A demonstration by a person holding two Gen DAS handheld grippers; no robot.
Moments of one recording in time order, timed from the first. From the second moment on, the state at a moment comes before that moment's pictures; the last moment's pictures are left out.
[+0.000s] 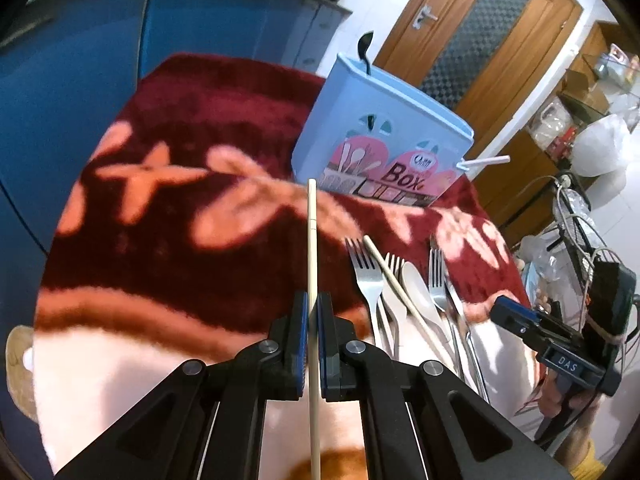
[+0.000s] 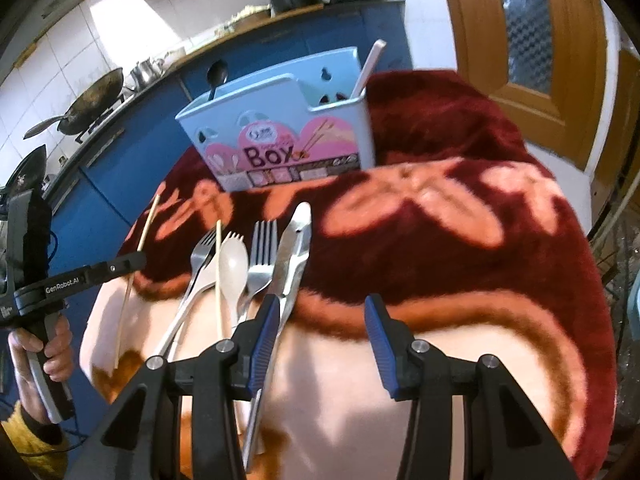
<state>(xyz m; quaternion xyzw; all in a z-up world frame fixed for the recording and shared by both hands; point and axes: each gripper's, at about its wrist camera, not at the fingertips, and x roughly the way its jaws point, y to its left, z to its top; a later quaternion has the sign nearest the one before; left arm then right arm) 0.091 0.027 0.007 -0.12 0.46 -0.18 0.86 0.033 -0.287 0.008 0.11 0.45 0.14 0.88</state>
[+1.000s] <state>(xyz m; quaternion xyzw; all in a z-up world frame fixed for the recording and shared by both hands) 0.071 0.029 0.027 -0.12 0.37 -0.21 0.90 0.075 -0.246 -0.012 0.02 0.53 0.14 0.84</state>
